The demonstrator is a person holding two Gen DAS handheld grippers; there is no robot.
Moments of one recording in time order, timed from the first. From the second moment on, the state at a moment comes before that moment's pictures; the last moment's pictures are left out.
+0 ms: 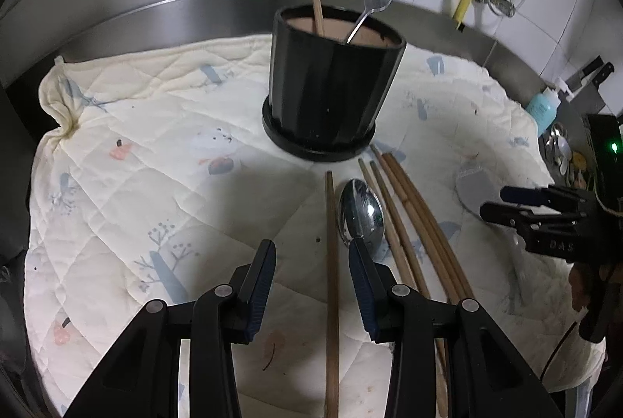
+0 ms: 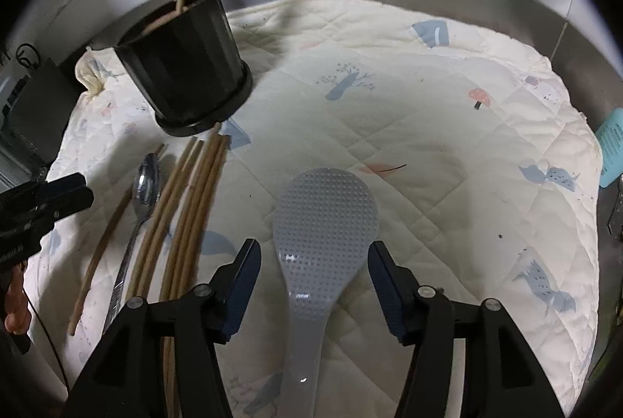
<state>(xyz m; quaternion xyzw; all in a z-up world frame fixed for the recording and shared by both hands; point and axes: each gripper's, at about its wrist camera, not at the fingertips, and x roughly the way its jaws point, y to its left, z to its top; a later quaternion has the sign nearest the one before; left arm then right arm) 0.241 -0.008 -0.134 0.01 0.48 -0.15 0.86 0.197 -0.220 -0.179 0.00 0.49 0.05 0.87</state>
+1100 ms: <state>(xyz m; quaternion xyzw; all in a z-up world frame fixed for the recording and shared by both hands) 0.271 -0.037 -0.168 0.07 0.51 -0.19 0.83 0.212 -0.223 -0.198 -0.04 0.51 0.03 0.86</state>
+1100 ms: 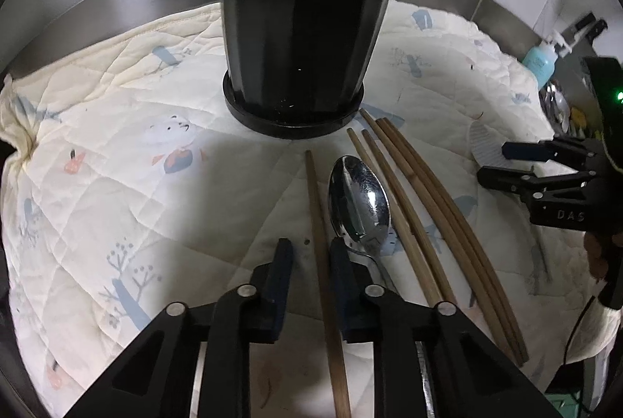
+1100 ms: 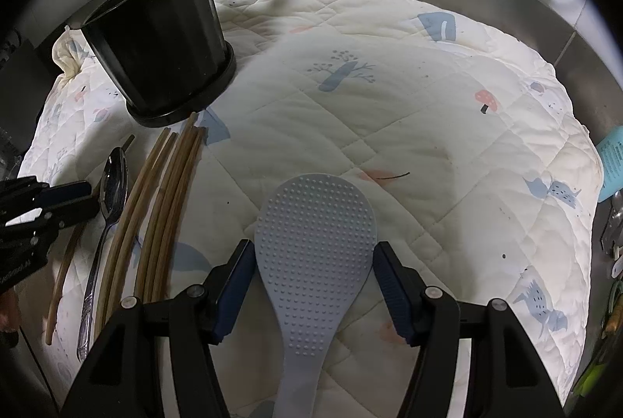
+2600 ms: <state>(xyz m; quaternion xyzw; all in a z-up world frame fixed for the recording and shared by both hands) 0.276 -0.026 -0.166 0.02 0.51 -0.21 0.84 0.203 -0.225 -0.195 0.01 0.49 0.05 0.87</state>
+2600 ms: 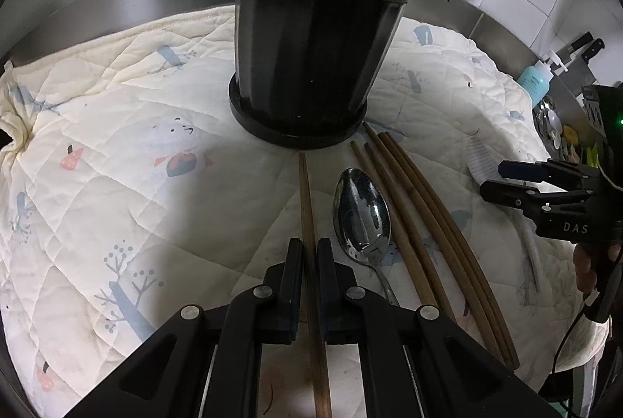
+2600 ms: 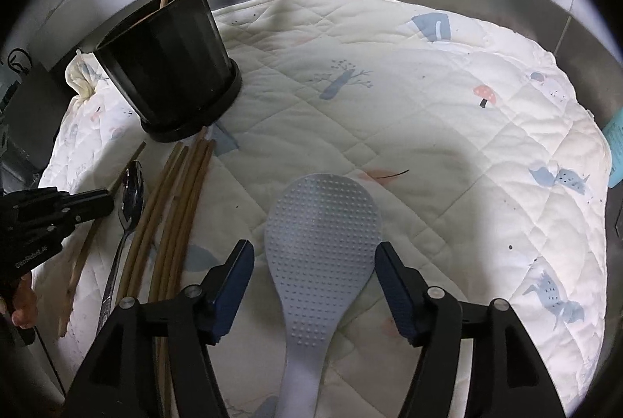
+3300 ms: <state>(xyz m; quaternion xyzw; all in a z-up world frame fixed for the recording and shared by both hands) 0.280 -0.027 -0.168 0.02 0.51 -0.21 0.84 0.211 -0.208 -0.199 -0.02 0.50 0.02 0.86</state>
